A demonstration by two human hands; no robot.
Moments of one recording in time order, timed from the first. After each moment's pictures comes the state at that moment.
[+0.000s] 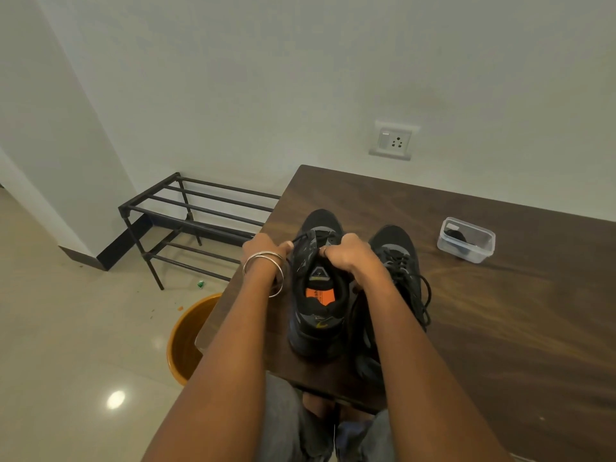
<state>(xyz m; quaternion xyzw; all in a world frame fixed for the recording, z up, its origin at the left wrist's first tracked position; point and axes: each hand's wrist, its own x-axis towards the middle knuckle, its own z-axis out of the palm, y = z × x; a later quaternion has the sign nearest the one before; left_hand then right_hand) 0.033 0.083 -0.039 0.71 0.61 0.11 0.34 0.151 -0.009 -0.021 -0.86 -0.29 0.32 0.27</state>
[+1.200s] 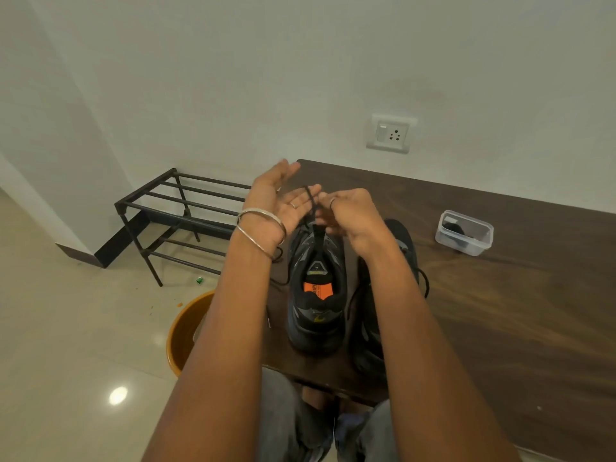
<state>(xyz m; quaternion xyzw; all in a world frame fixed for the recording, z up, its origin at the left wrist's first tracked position) 0.045 0.077 0.034 0.24 0.25 0.32 0.88 0.145 -0.007 0.023 -0.72 -0.28 0.33 0.54</state>
